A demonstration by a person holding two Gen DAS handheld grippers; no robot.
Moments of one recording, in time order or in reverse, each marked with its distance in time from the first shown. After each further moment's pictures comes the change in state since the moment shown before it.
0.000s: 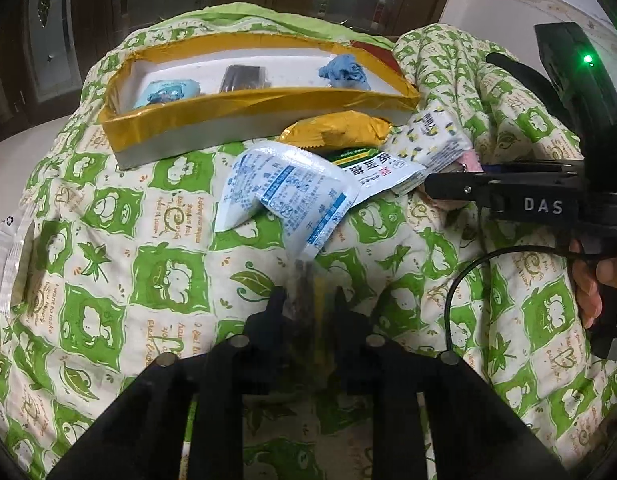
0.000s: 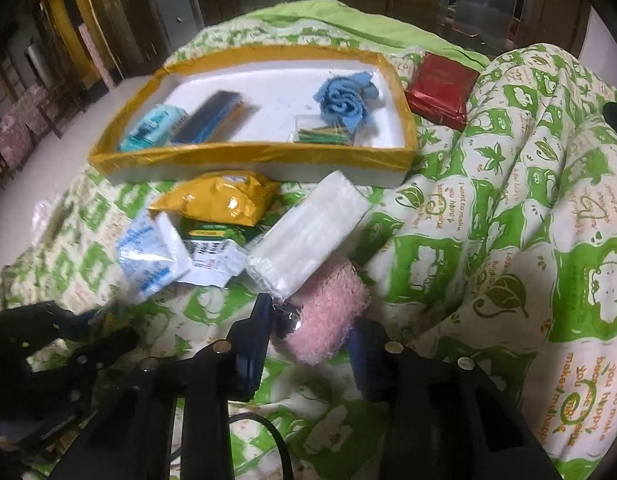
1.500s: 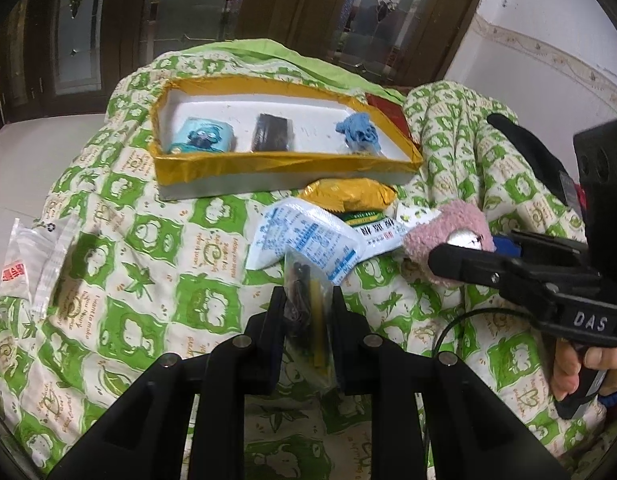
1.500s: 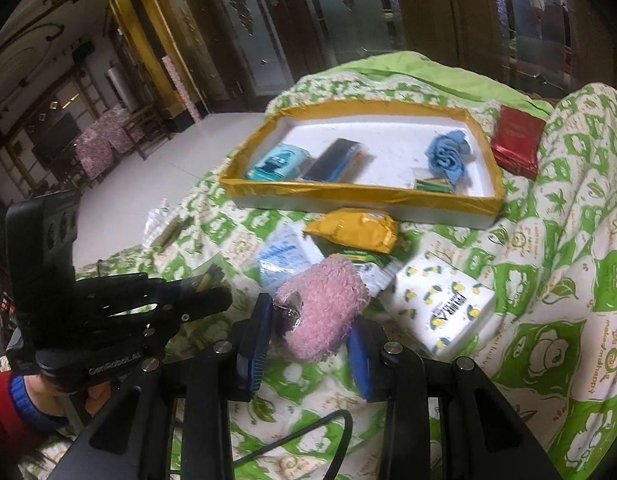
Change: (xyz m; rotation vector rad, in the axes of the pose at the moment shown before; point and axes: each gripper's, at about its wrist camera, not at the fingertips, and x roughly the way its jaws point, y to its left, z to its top) left arm -0.037 0.021 0.010 -0.109 -0.131 -0.028; right arm -0.044 0.042 -0.020 -0.092 -0.184 0.286
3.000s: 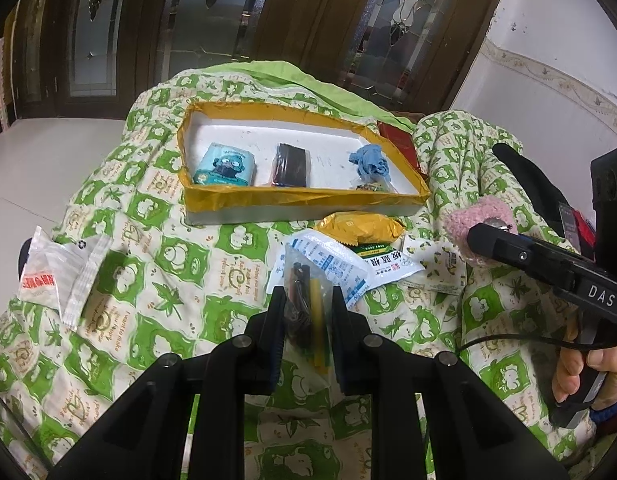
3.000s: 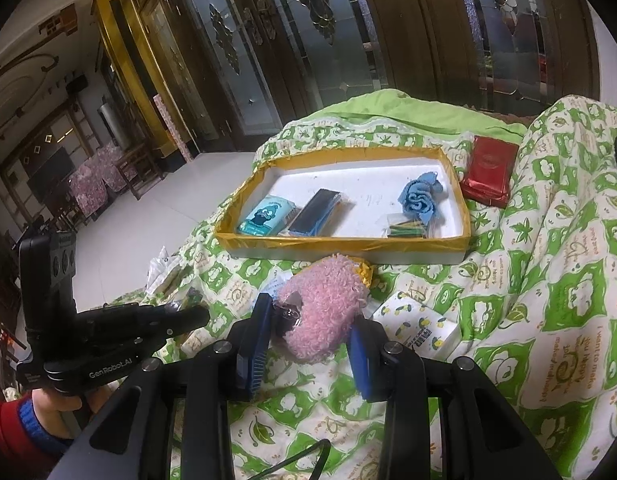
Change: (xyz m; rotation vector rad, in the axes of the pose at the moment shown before) left arm -0.020 0.010 0.013 -0.038 -0.059 0.019; right arm -0.033 -0.010 0.014 0.059 -0.137 -0.032
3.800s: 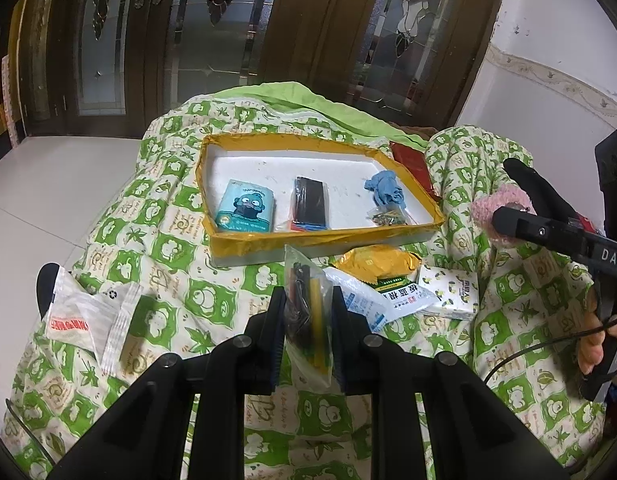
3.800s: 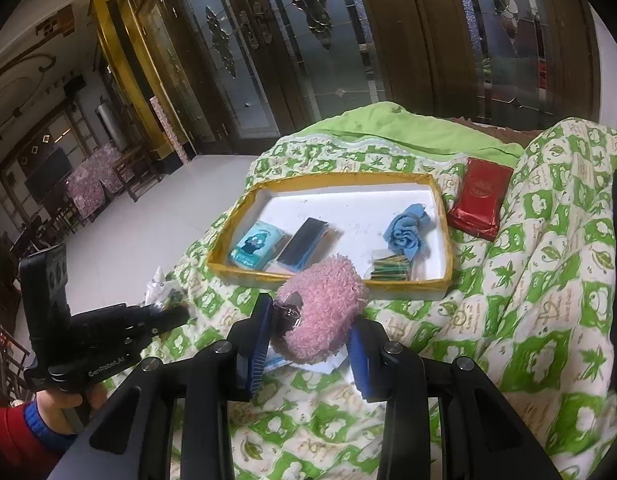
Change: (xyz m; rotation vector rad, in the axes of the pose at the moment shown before) left arm -0.009 0.009 0.028 0.028 -0.037 0.051; right arm -0.007 -0.014 0.039 -0.003 0.005 -0.013
